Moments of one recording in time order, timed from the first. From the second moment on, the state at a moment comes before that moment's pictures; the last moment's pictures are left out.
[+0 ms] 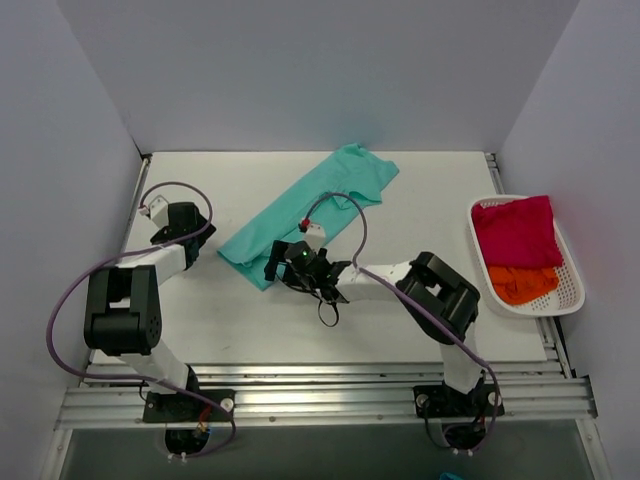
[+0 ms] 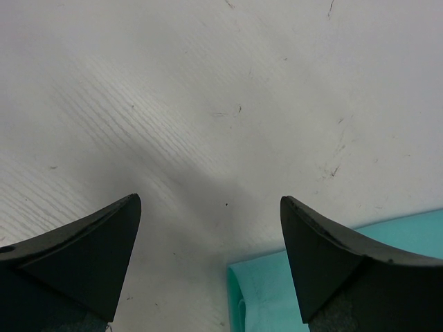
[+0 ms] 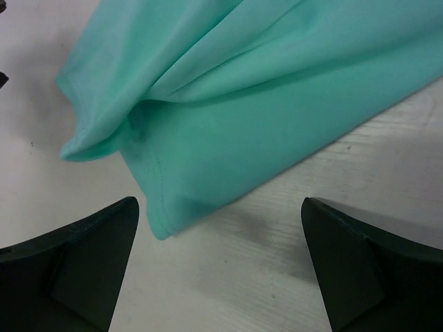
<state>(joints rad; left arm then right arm) -0.01 1.67 0.88 0.07 -0.37 -0.75 0.92 1.95 1.10 0.18 0.29 0.88</state>
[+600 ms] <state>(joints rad) 0.02 1.66 0.87 0.08 -0.36 -0.75 0.92 2.20 1.34 0.27 0.22 0.90</state>
